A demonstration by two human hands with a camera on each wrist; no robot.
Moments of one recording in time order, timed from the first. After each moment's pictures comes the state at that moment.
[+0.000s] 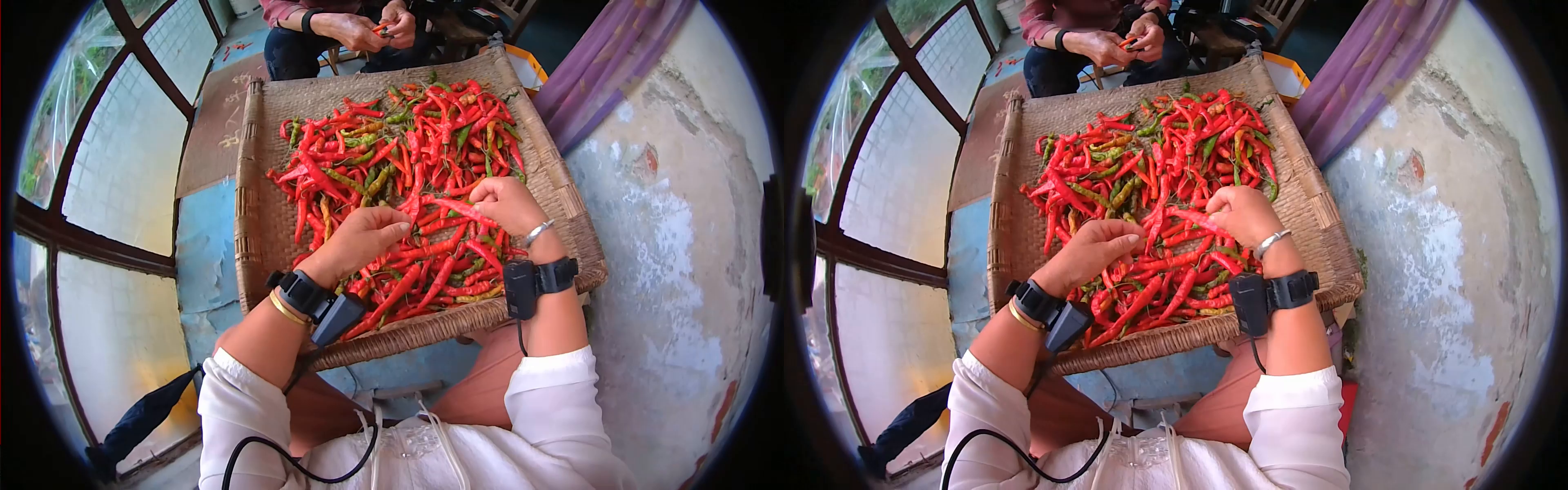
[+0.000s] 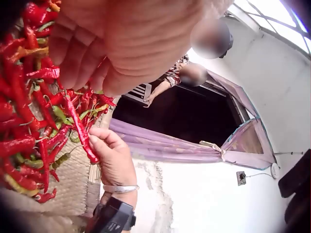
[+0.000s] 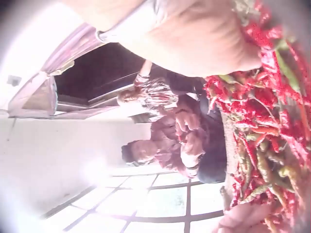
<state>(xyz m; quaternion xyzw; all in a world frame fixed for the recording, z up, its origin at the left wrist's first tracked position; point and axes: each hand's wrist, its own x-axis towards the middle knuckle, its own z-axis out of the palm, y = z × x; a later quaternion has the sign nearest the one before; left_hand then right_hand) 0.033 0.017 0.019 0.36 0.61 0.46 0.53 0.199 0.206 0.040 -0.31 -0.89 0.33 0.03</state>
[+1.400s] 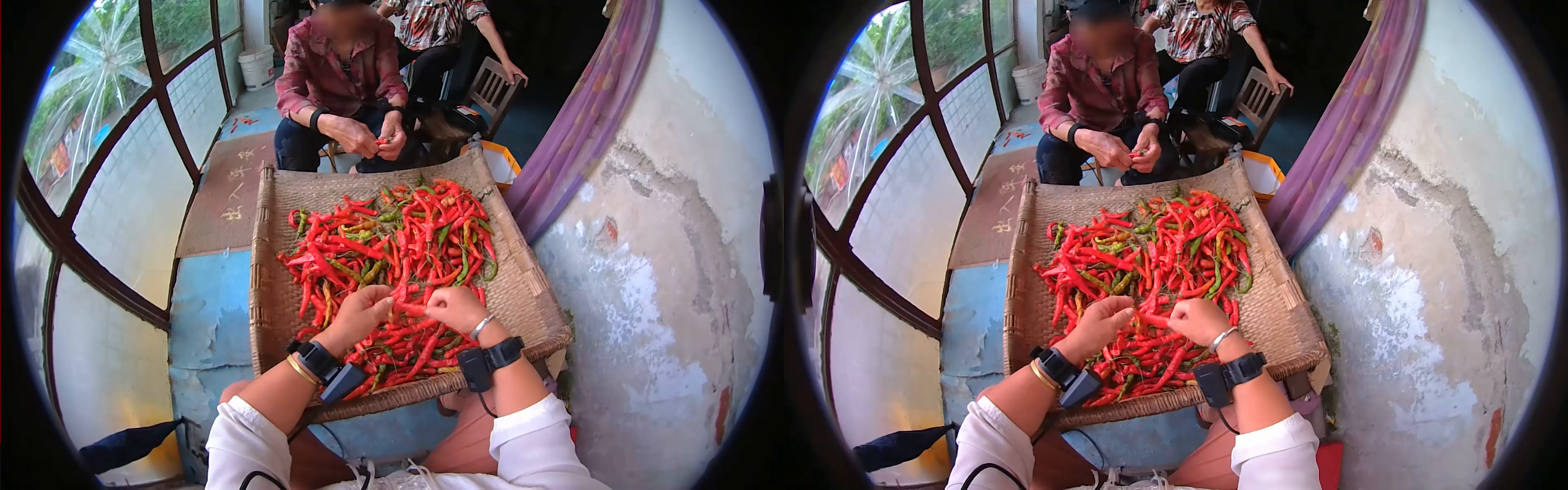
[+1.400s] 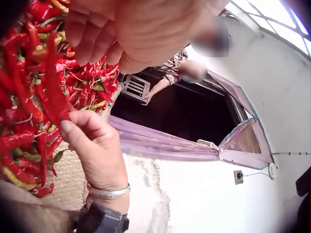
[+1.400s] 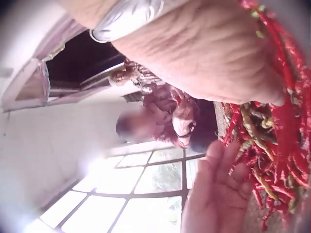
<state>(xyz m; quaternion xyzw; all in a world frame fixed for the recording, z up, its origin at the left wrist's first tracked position) 0.043 0.012 0.020 0.33 0.63 0.56 0.43 0.190 0.165 0.035 -0.25 -0.91 0.35 0.00</state>
